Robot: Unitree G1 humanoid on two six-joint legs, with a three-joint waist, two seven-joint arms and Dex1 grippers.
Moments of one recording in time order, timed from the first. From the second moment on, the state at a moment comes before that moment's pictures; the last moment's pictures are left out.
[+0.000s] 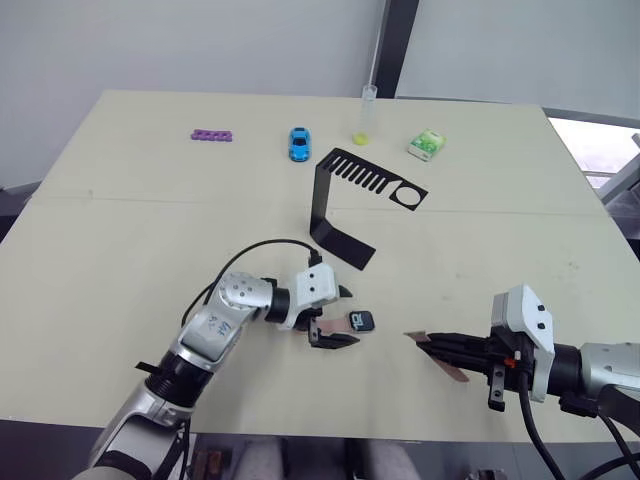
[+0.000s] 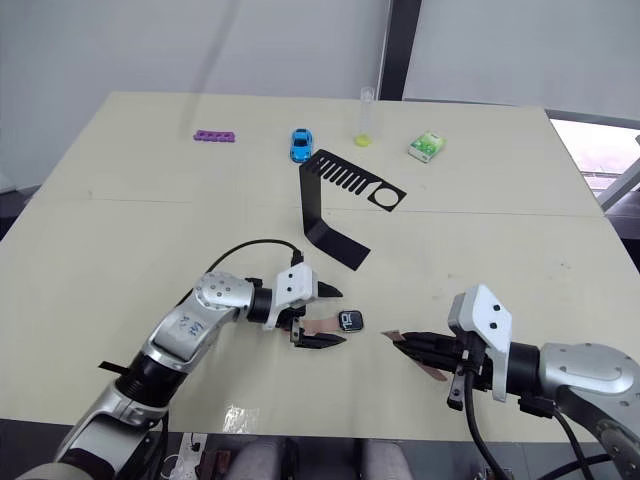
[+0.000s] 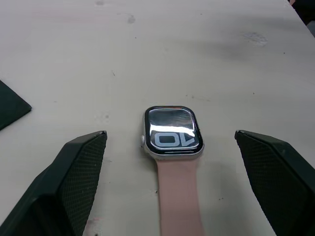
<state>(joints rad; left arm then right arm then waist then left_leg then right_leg) -0.49 0.40 -0.39 -0.10 -0.10 0.47 -0.95 0.22 -0.97 -0.34 -0.78 0.86 0.71 0.81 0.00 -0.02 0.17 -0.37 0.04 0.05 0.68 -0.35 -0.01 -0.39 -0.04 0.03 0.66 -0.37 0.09</state>
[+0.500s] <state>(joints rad) -0.47 0.38 -0.41 -0.14 -0.07 0.52 -0.85 0.21 -0.97 -0.34 -0.78 0.88 0.73 0.81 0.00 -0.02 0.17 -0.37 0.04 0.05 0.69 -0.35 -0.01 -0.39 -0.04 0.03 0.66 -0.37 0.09</state>
